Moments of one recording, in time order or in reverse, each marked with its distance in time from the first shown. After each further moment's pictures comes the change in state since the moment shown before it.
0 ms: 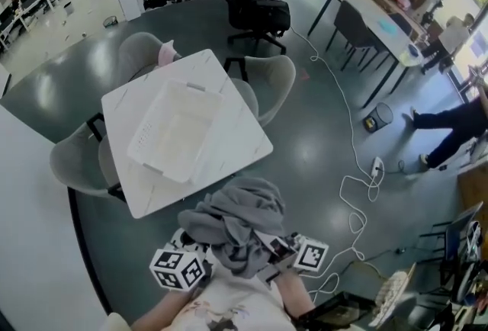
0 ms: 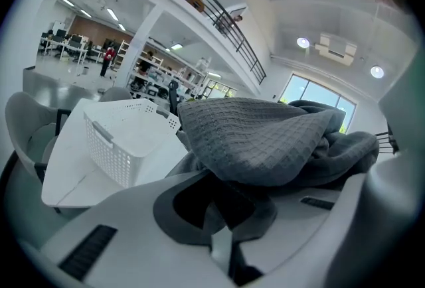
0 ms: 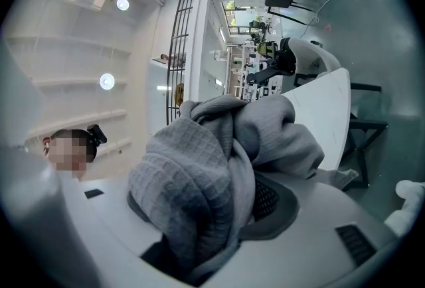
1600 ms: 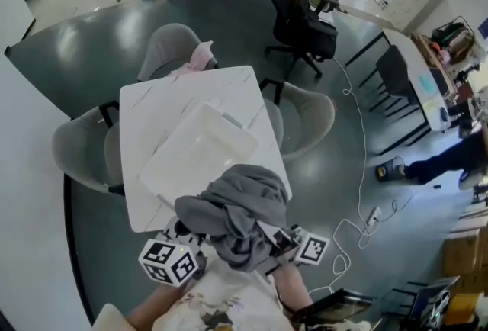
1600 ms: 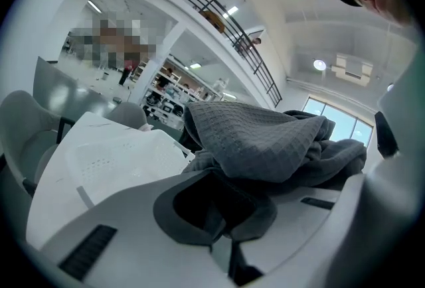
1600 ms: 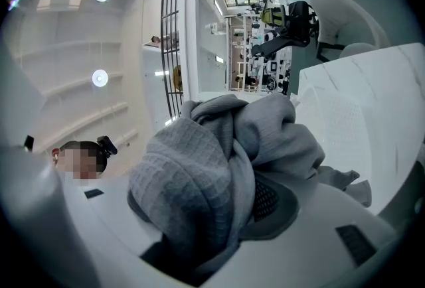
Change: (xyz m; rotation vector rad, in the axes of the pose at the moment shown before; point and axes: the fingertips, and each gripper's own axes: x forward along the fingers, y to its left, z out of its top) left arm 0.078 0.108 0.154 -0.125 -0.186 0.074; right arm 0.207 -0.037 0.083 0.052 0.207 0.073
